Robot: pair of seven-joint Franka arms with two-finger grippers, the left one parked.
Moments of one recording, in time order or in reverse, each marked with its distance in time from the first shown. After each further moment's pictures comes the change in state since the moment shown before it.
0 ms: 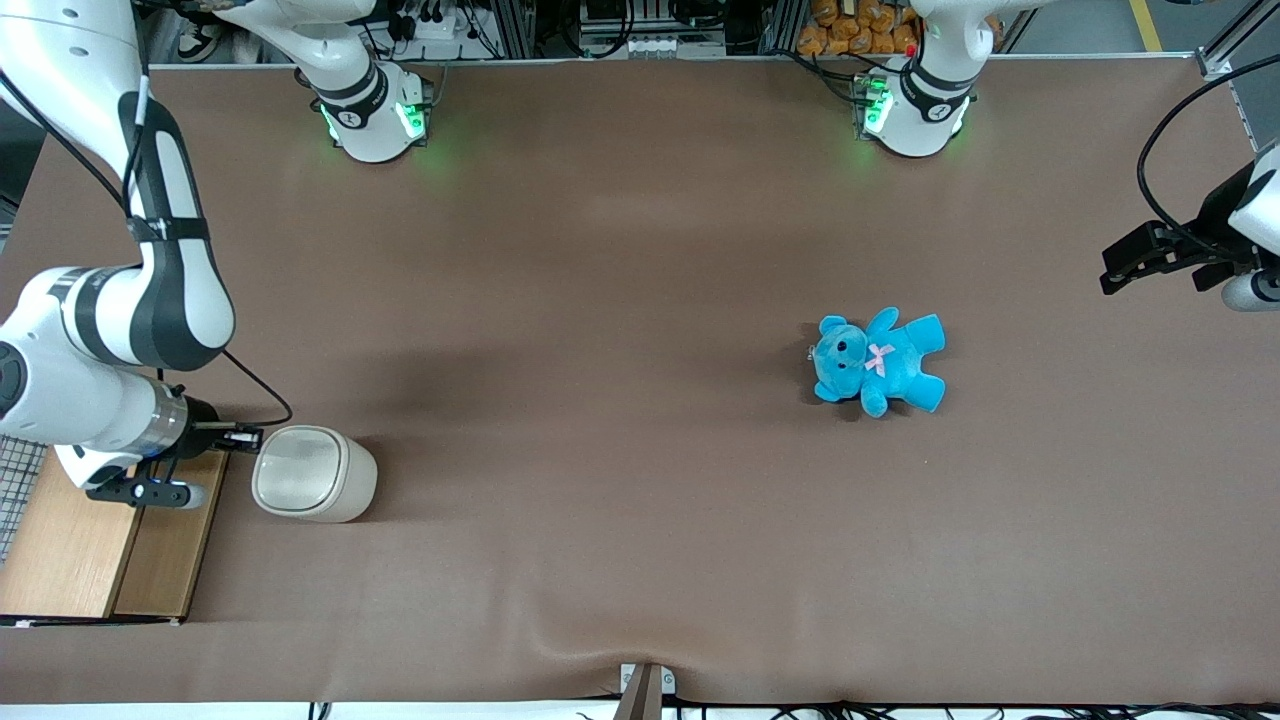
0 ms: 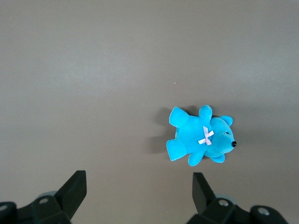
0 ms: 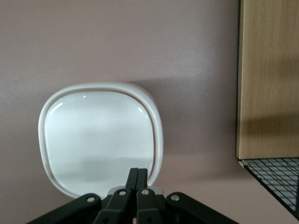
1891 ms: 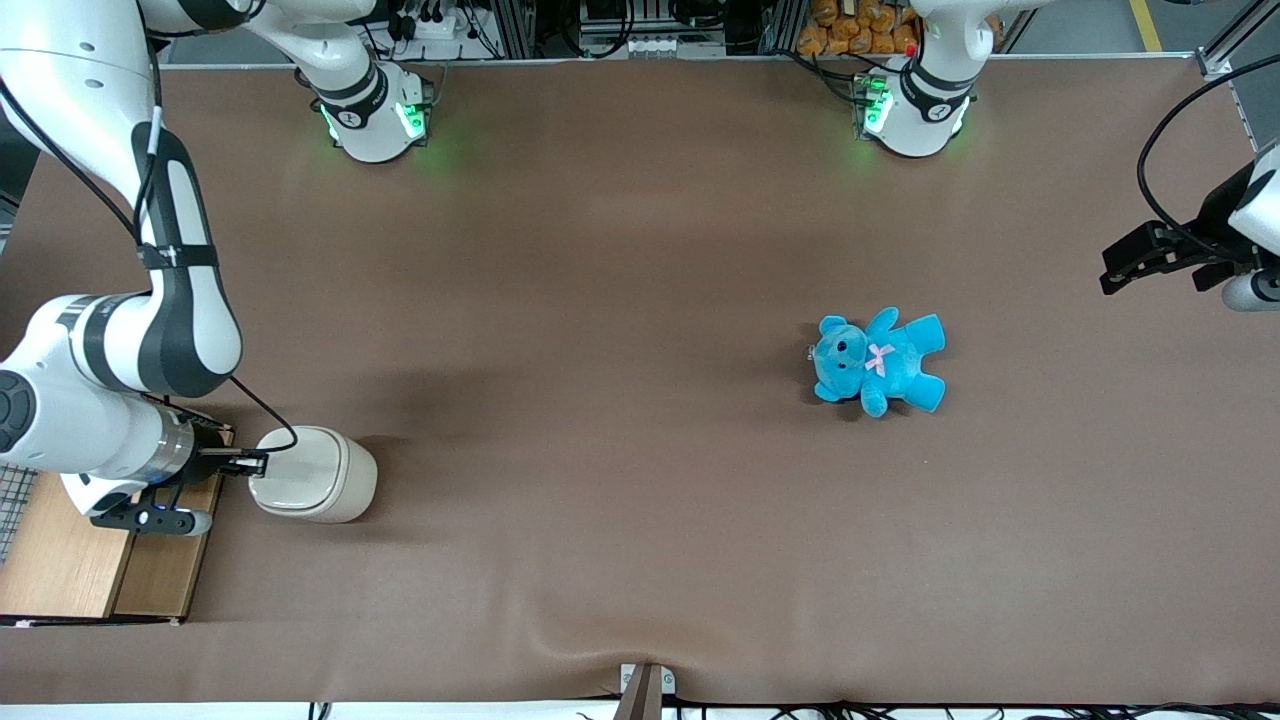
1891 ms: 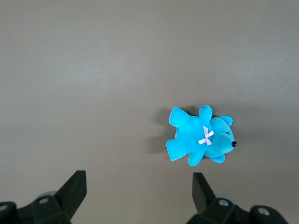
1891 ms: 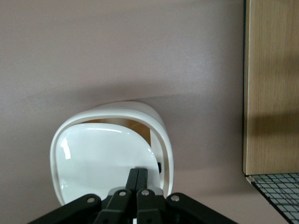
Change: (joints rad) arm 0.008 0.075 0.002 0.132 0.010 -0.055 0.027
